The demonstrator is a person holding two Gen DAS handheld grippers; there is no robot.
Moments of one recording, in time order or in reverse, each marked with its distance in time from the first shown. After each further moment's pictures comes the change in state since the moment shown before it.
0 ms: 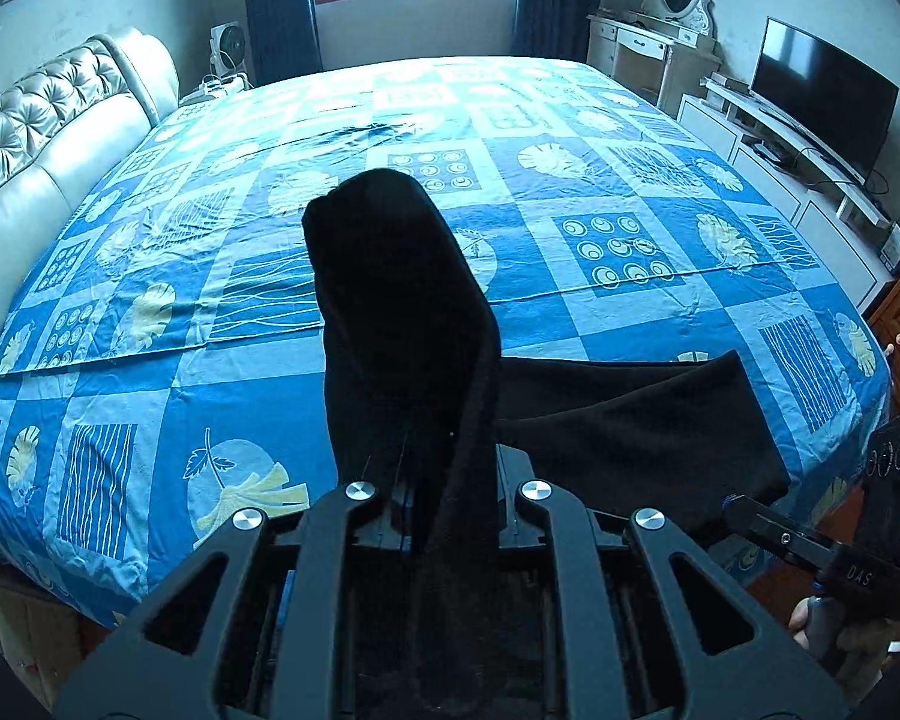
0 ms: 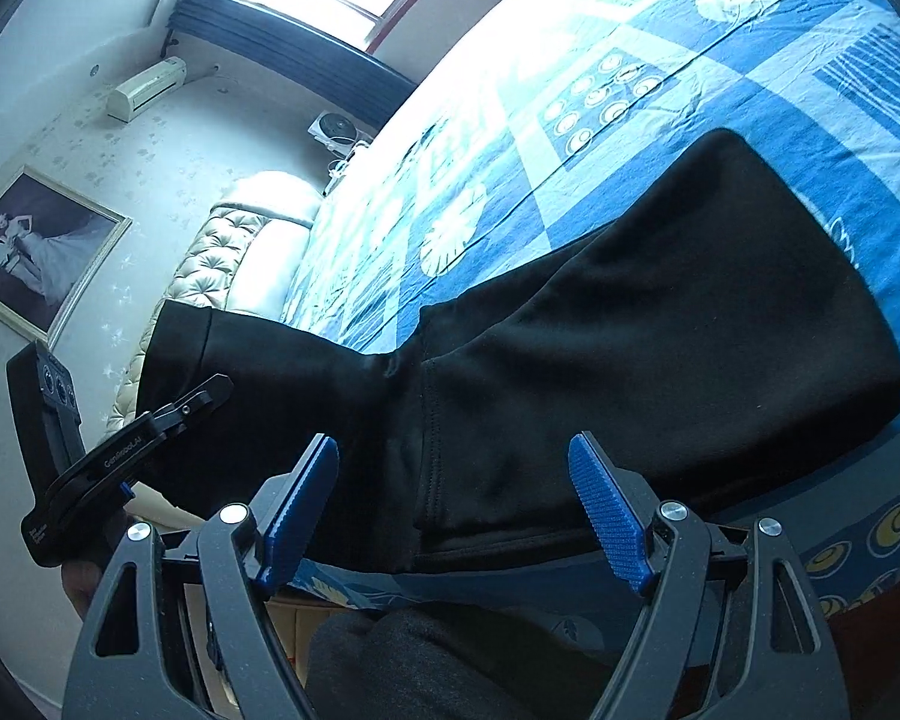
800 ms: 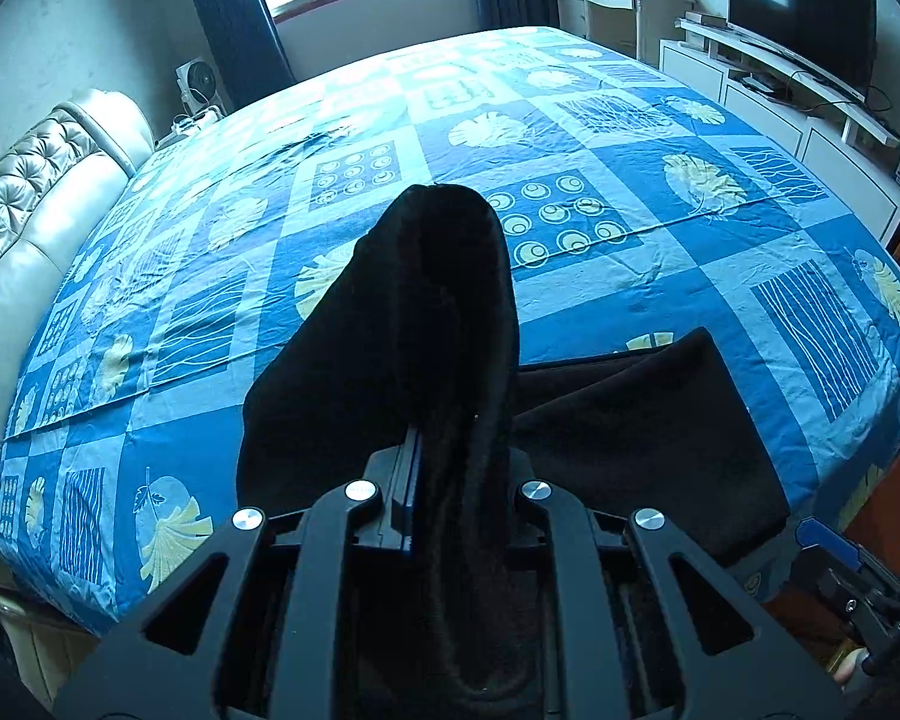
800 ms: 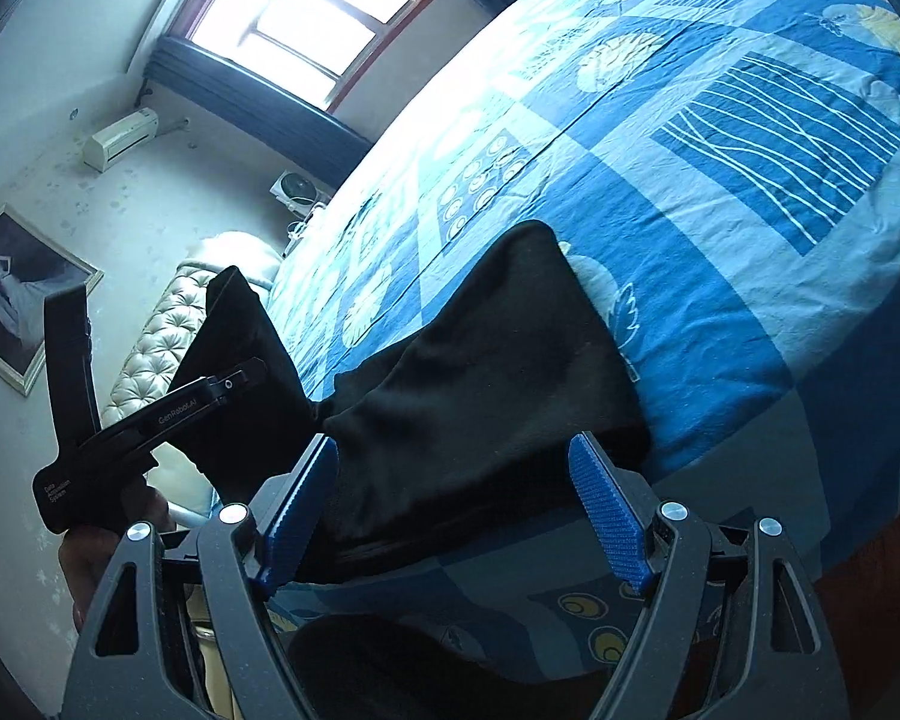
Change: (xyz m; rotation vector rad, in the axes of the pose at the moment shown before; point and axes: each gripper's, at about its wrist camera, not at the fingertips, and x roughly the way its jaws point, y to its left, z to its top) left arm 0.054 -0.134 0.008 0.144 0.030 0.093; right arm -0.074 -0.077 0.004 0.056 -0.144 -0.087
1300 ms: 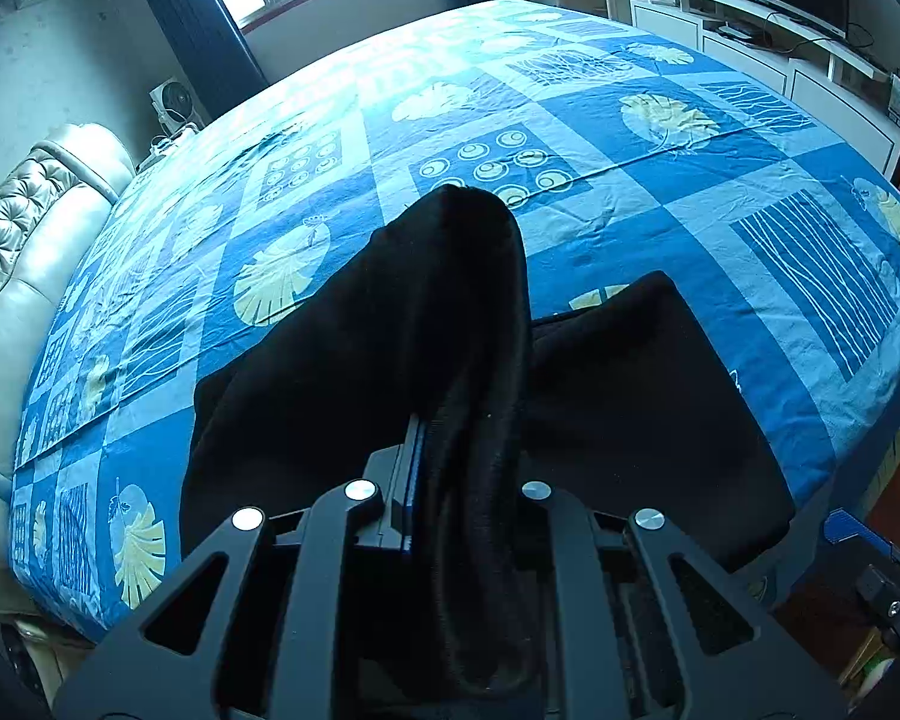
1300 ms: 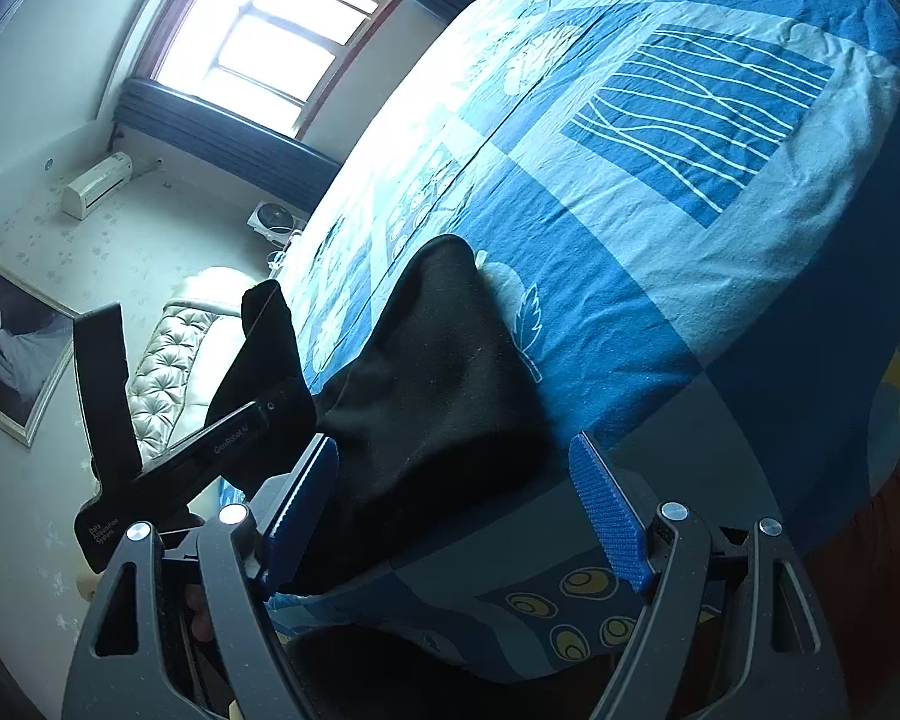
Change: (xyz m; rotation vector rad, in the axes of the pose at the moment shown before) left arm 0.035 -0.069 -0.015 0.101 0.033 0.034; right arm -0.013 -0.046 -0.001 0.104 -0.027 -0.013
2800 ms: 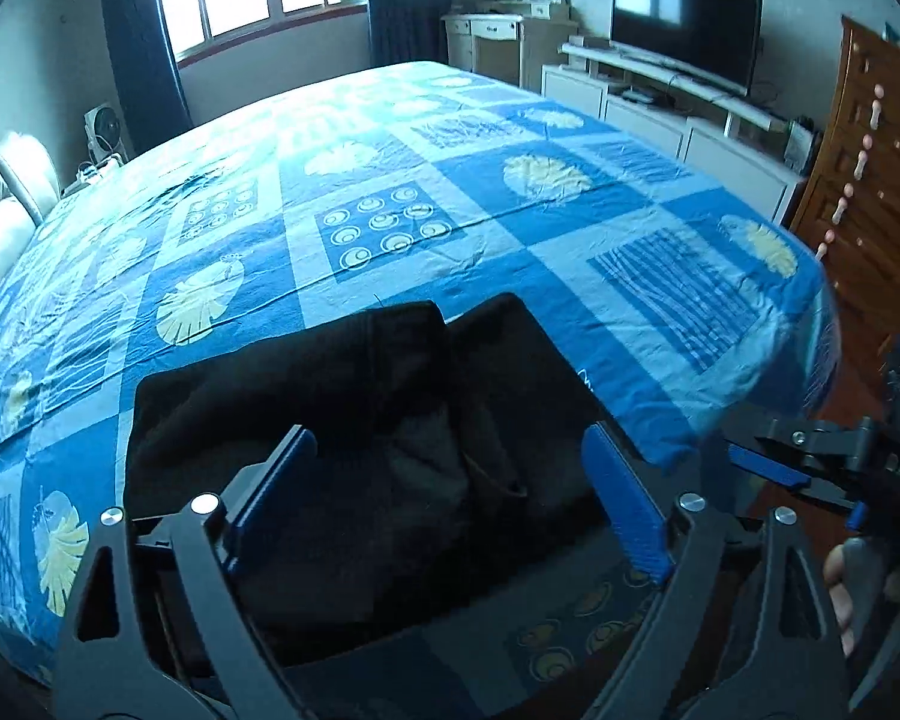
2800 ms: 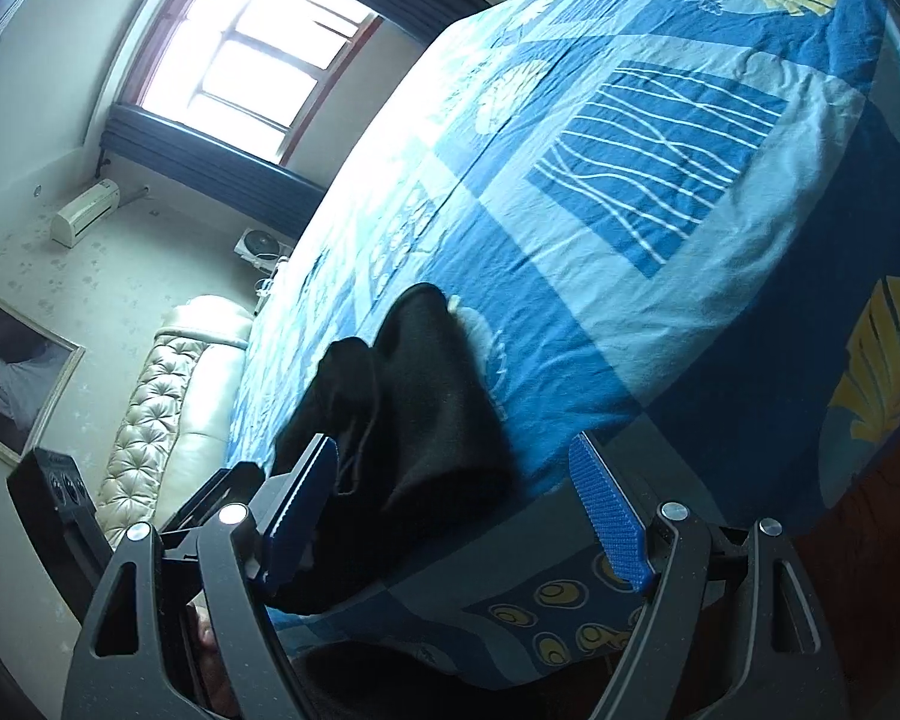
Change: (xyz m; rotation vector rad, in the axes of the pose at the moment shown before) left arm -0.063 0.015 -0.039 -0.034 -0.189 -0.303; right arm -0.029 -0.002 0.016 0.031 -0.036 0.000
